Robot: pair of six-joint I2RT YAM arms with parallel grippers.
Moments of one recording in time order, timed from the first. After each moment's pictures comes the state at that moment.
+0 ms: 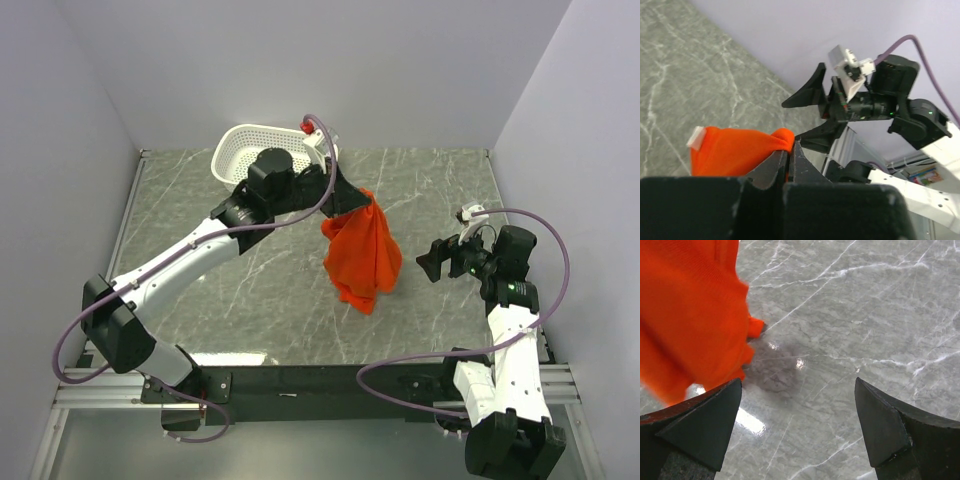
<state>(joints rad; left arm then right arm) -0.76 1.49 1.41 0.03 0.46 -0.55 -0.26 0.79 0.67 -0.46 -0.74 -0.30</state>
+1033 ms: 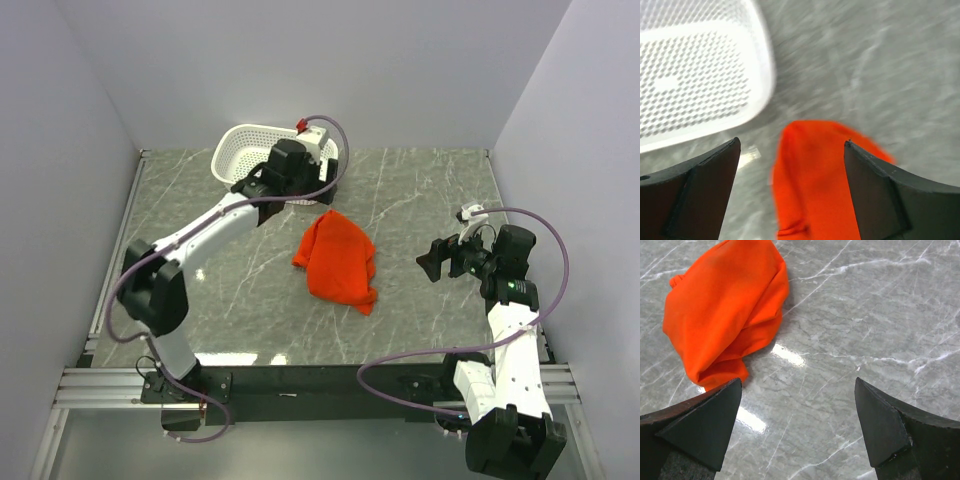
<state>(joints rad) -0.63 1.73 1.52 -0.23 -0.03 -0.20 -0.26 0.81 0.67 -0.46 -0.74 -0.30</state>
